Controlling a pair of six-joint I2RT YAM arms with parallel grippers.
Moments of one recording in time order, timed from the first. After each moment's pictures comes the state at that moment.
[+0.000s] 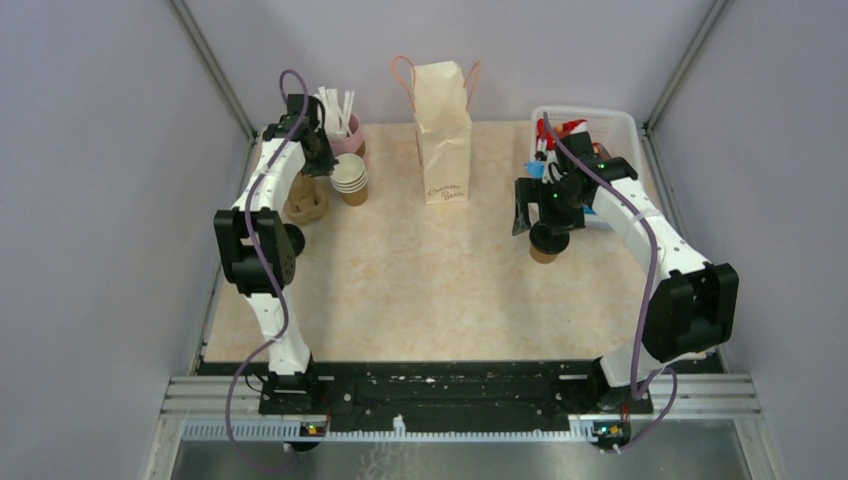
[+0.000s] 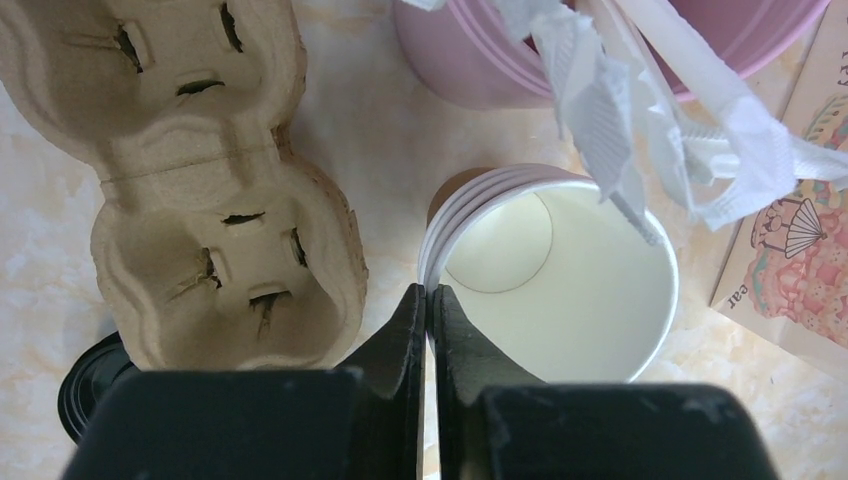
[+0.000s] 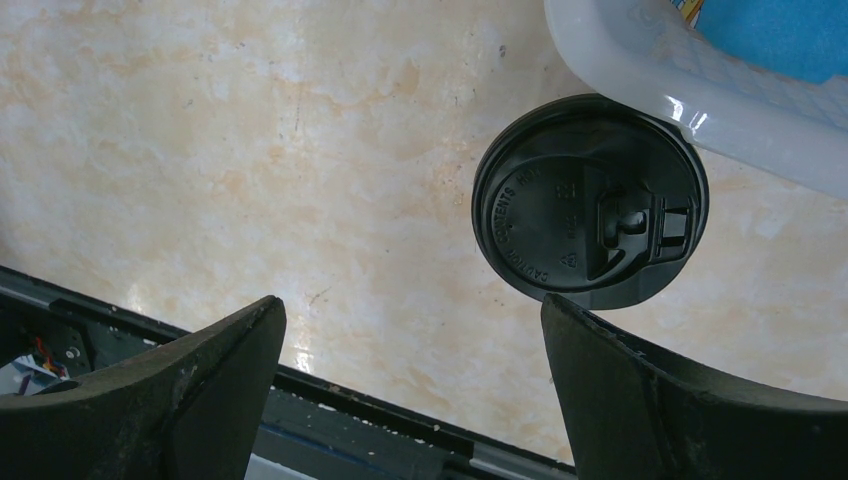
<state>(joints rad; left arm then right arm) -0.03 2.01 1.85 -0.76 -0.06 -0.34 0.27 1.53 1.39 -0.97 -0.20 0.18</state>
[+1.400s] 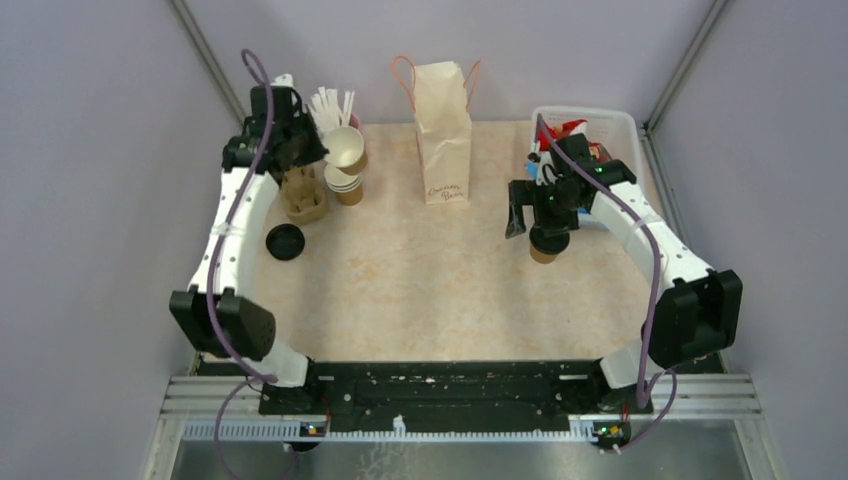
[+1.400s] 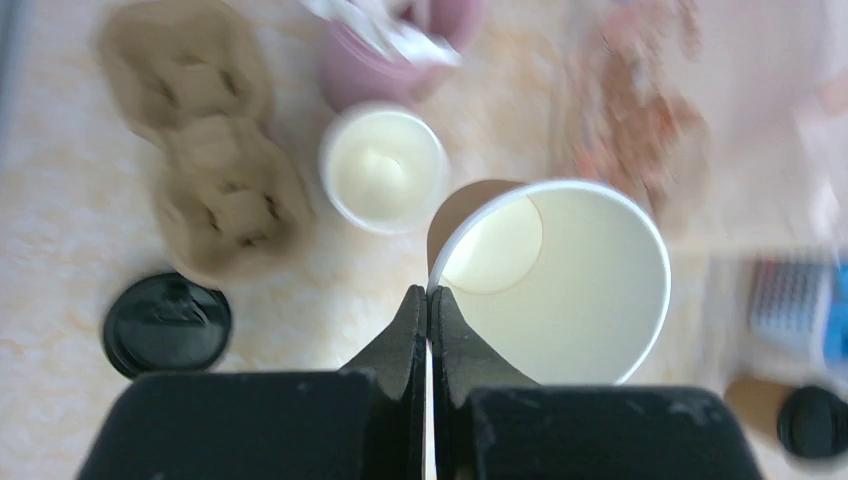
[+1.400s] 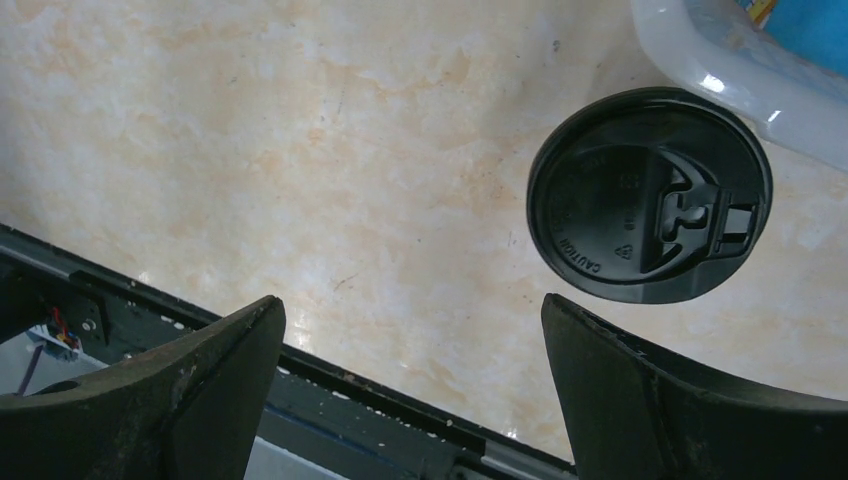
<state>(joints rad) -0.04 1.64 1.81 -0.79 0.00 -0.38 0.29 1.52 1.38 -0.97 -0.24 0.19</state>
